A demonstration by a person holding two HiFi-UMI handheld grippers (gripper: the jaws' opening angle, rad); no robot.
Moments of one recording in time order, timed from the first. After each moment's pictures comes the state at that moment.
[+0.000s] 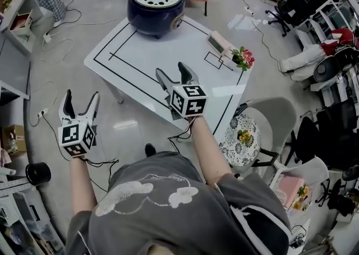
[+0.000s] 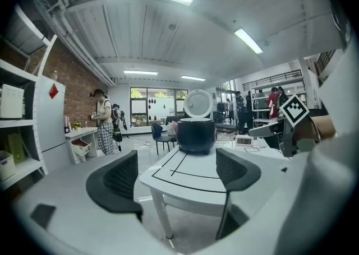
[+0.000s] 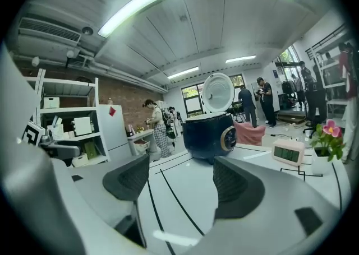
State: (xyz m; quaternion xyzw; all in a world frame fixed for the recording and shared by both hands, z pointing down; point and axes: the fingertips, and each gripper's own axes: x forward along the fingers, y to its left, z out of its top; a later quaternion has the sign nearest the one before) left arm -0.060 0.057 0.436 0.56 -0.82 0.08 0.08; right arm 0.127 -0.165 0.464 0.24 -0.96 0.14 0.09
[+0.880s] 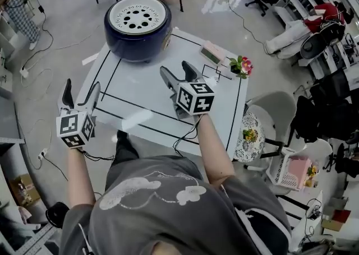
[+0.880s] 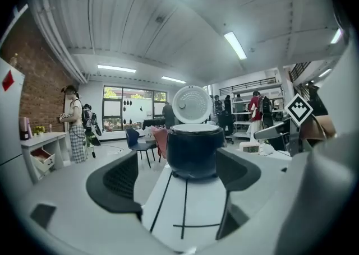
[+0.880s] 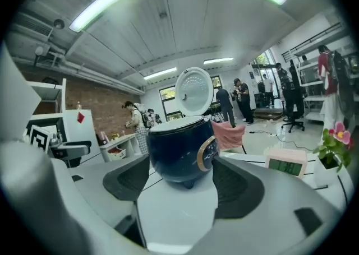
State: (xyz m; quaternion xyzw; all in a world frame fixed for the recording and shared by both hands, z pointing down) left arm -0.206 -0.161 0.398 0.66 -0.74 0.09 0.06; right arm 0.043 -0.309 0.434 0.35 -0.92 0.17 0.09
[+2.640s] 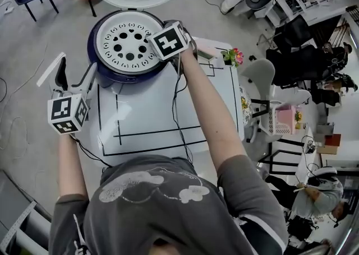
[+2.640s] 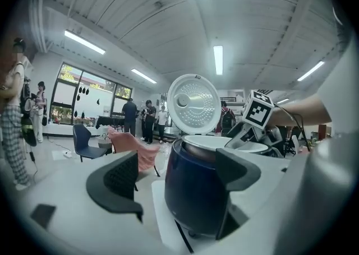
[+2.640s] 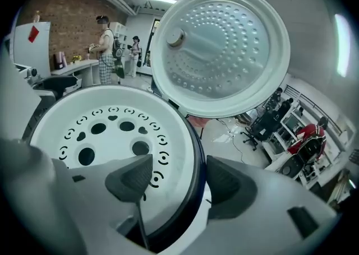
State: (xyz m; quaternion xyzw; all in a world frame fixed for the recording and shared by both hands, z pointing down) left arm -0.297 -0.434 0.431 0.82 -0.56 0.03 0.07; right arm -0.068 -0.540 0.462 0.45 -0.78 0.05 0.44
